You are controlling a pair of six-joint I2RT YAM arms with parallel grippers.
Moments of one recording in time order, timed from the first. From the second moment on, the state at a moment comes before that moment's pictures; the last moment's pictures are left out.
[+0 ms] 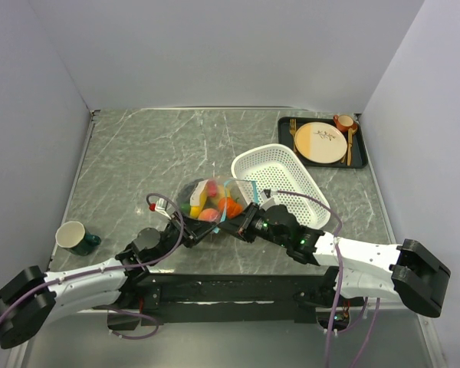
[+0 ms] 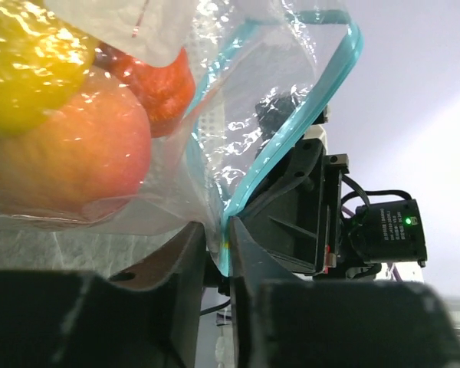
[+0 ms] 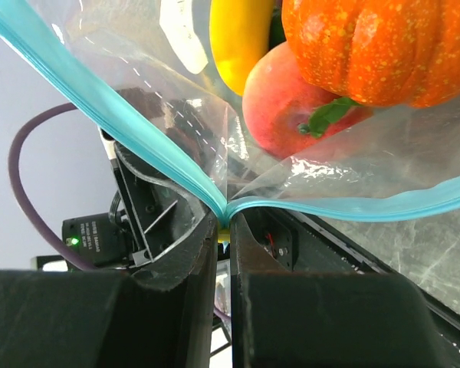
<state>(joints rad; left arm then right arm) -0.89 0.86 0.05 0.76 -0.07 -1.44 0.98 1.10 0.44 0.34 -0.01 1.44</state>
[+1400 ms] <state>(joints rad) -0.89 0.73 0.05 0.61 0.02 -1.35 0.93 1.06 0.53 0.09 0.05 1.30</state>
